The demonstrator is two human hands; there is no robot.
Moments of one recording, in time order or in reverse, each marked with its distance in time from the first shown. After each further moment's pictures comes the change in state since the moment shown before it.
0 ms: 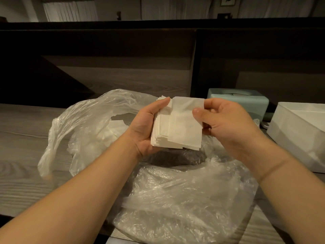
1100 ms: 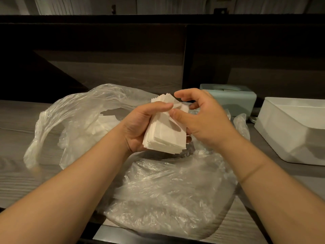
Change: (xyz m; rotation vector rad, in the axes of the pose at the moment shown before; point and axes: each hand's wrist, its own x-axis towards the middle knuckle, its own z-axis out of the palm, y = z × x) left_hand -0.009 -0.006 0.008 0.214 -0.213 0.043; right_hand -0.006 0.006 0.003 -0.260 -0.025 -0.282
